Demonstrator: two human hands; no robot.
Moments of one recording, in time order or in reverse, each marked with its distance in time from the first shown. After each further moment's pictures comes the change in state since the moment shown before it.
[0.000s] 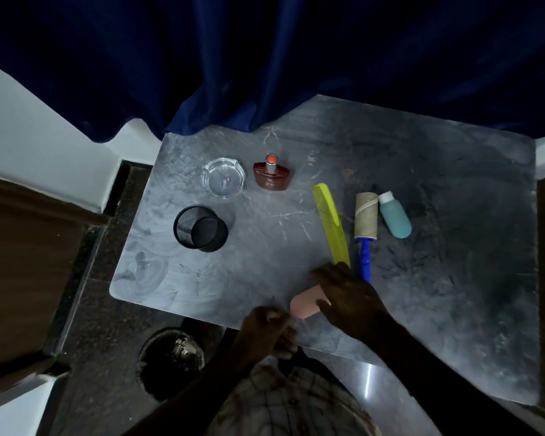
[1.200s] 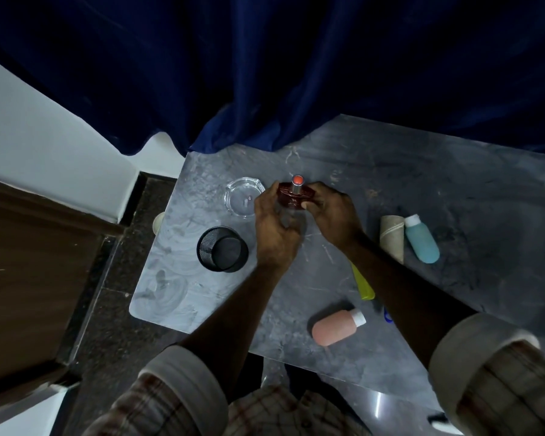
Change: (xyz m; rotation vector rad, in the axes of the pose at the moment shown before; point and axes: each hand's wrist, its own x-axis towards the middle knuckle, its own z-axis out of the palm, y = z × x) left_hand 0.058 0.168 -0.065 -0.115 0.697 0.788; right_hand 0.206 0.009 -0.041 0.517 0.287 0.202
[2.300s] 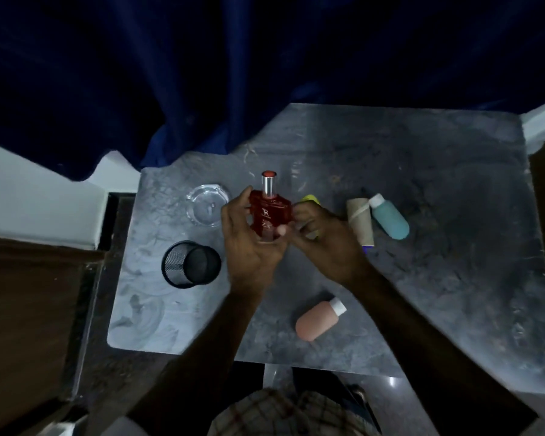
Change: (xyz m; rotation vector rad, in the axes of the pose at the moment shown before) left_hand -0.020 -0.011 0.009 0.183 0.008 0.272; right_hand -0.086 -0.023 -0.055 0.249 -0.004 0.197
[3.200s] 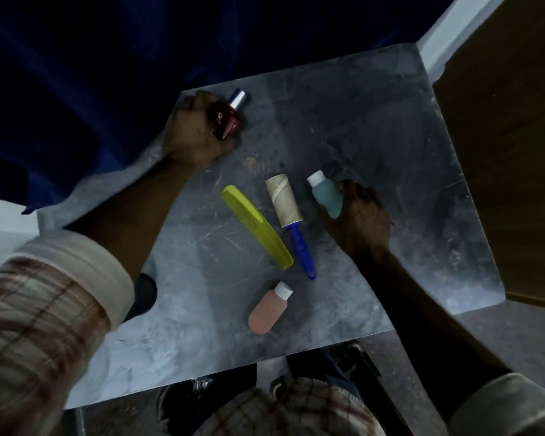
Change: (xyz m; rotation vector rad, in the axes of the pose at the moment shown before) left_hand 0.172 0.047 0.128 0.559 -0.635 0.249; right_hand -0.046 0.145 -0.084 -0.631 0.417 0.379
